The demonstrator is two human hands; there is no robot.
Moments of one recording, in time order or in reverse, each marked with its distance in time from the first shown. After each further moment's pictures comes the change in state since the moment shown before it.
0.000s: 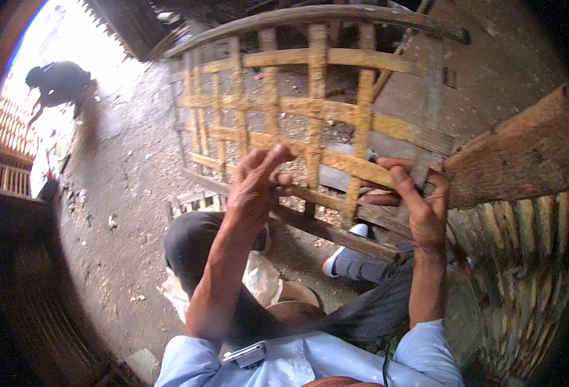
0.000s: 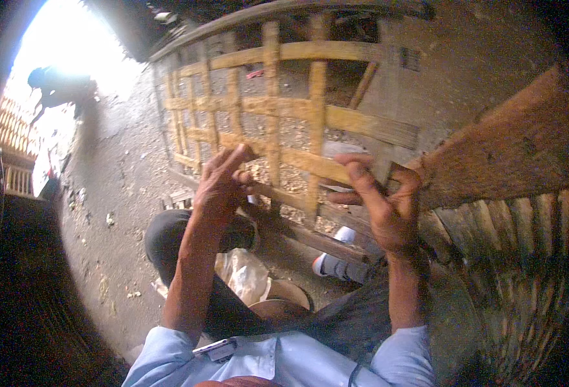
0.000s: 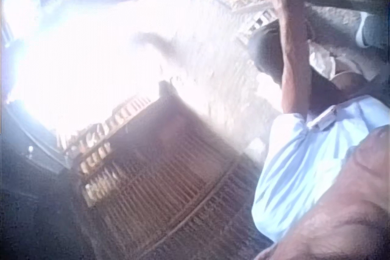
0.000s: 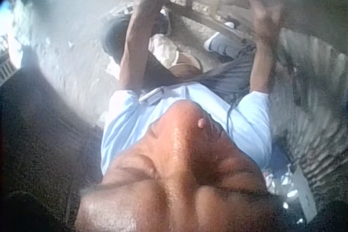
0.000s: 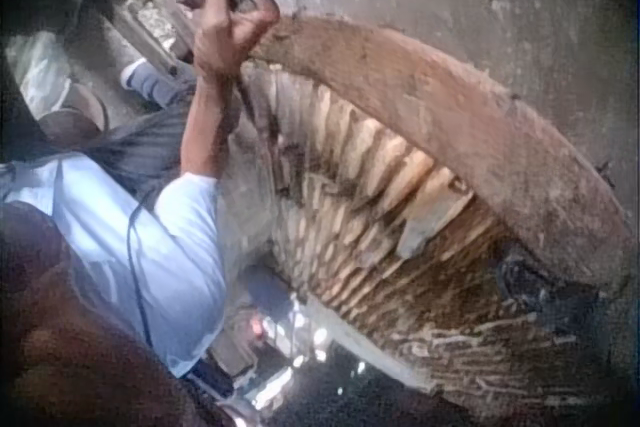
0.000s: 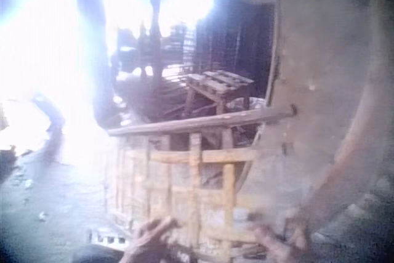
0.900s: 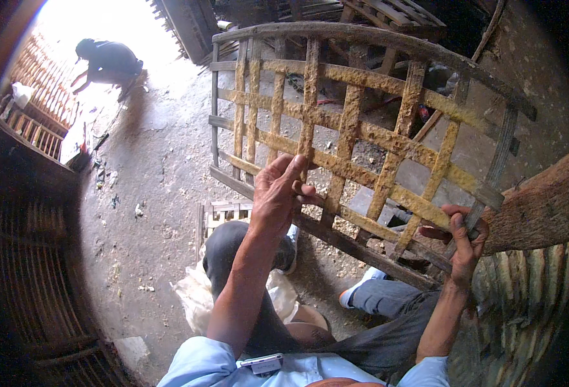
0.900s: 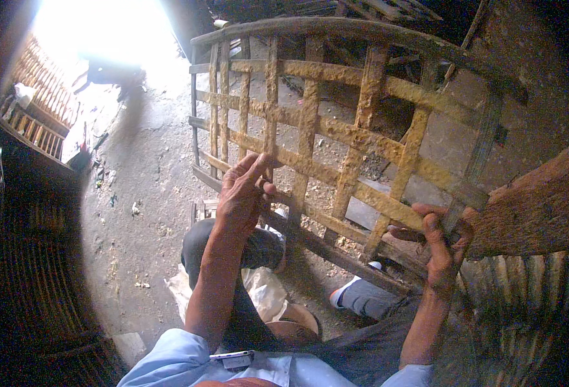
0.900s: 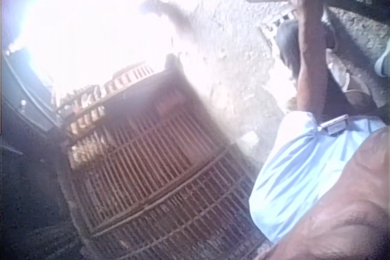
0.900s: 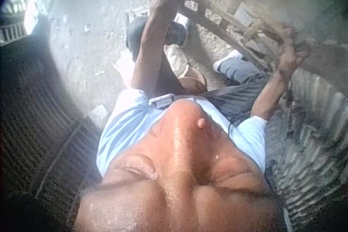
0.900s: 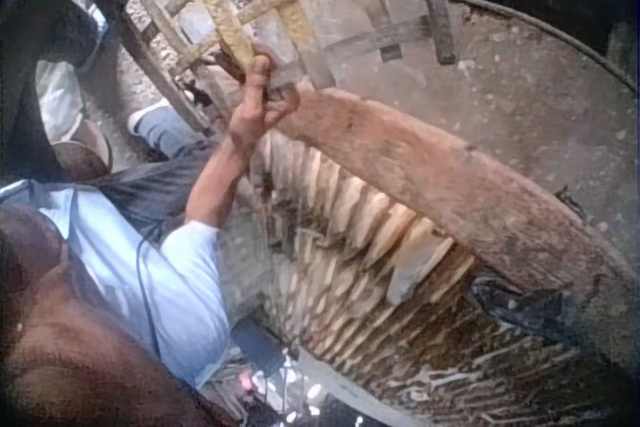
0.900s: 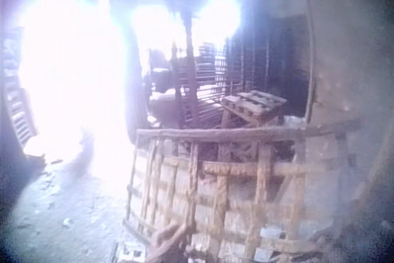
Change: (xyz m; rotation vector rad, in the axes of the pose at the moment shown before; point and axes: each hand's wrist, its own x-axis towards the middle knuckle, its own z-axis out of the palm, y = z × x) left_hand -0.006 0.038 -0.027 -0.120 0.046 0.230; right_hand 0.001 0.004 -0.025 -0.023 0.104 -0.210
